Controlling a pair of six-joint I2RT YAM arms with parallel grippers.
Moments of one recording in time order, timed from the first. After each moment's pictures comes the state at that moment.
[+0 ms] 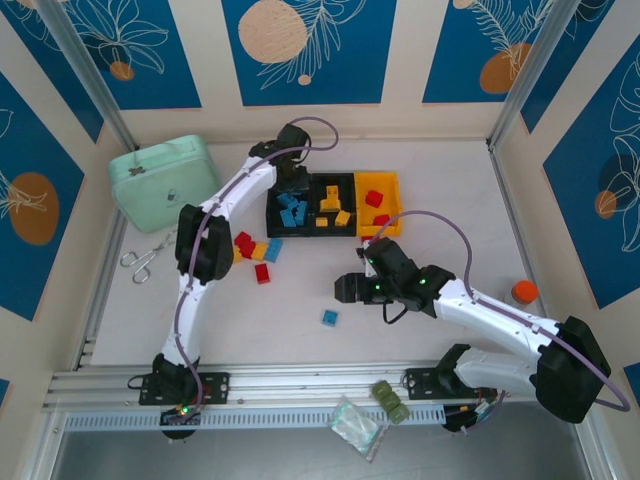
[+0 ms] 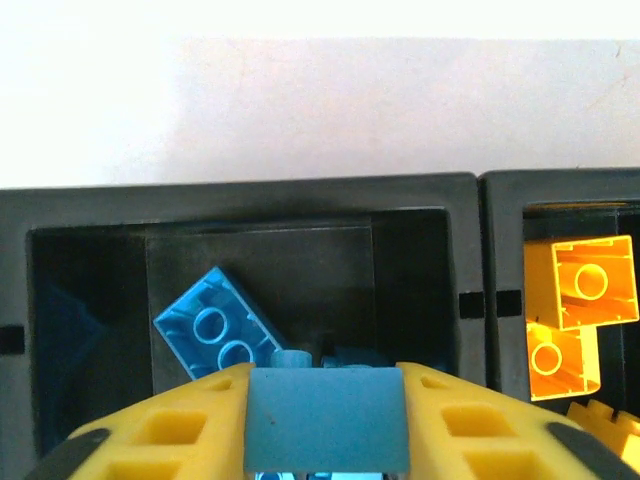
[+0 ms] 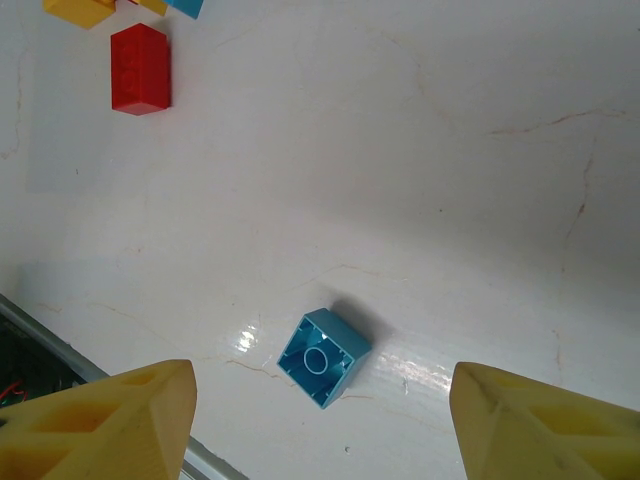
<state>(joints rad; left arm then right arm) -0.47 2.35 2.21 -0.92 -0.08 -0.44 0.76 1.10 0.67 -0.48 -0.18 0.71</state>
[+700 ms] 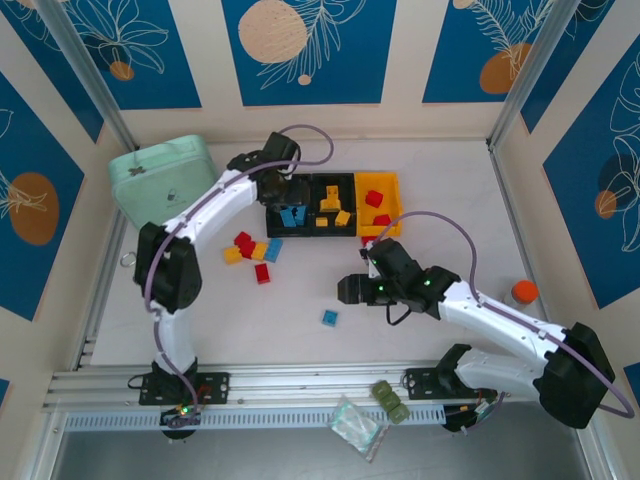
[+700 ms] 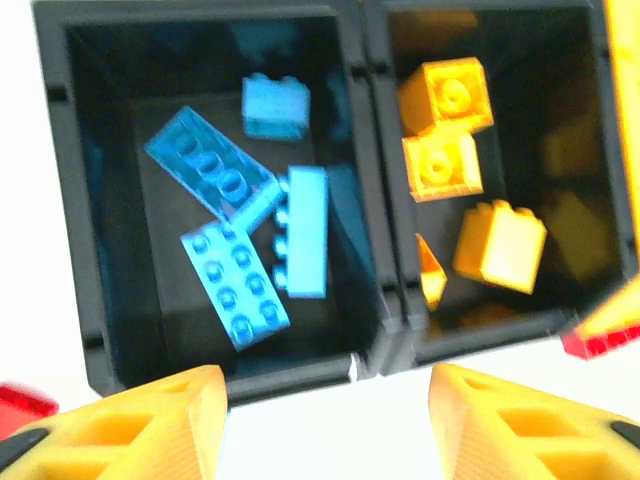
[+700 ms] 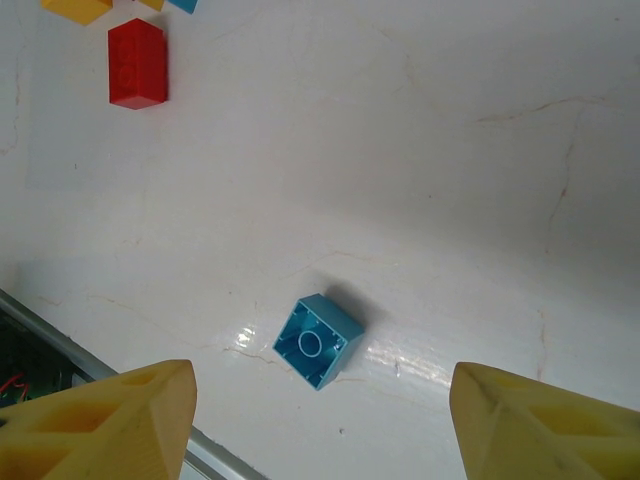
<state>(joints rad) -0.54 1.92 1.74 -0.85 0.02 -0.41 0.75 1.06 0.67 -0.54 -0.18 0.71</state>
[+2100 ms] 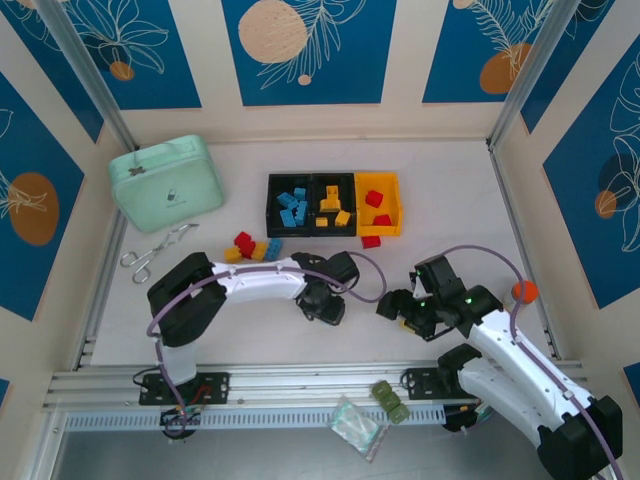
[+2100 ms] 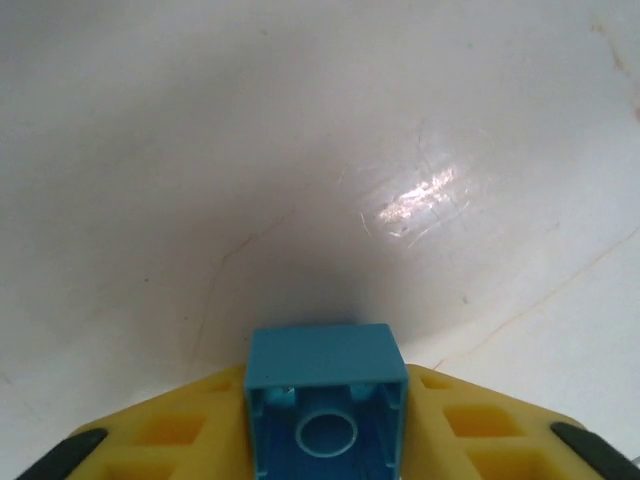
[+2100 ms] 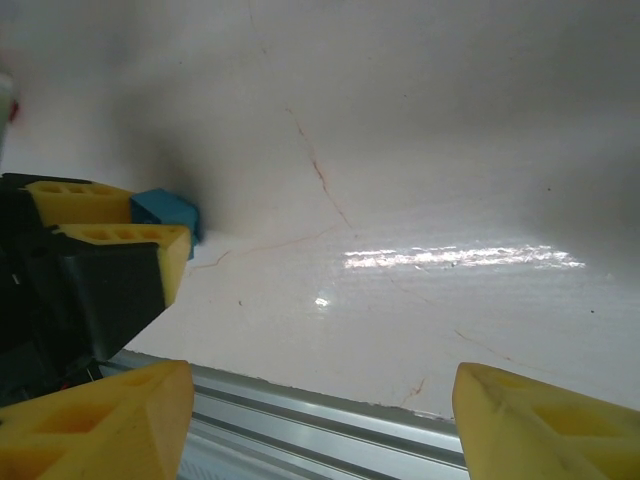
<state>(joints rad) -1.07 1.85 1.22 -0.73 0.09 -0.58 0.46 0.75 0.53 -0.91 -0.37 0.86</state>
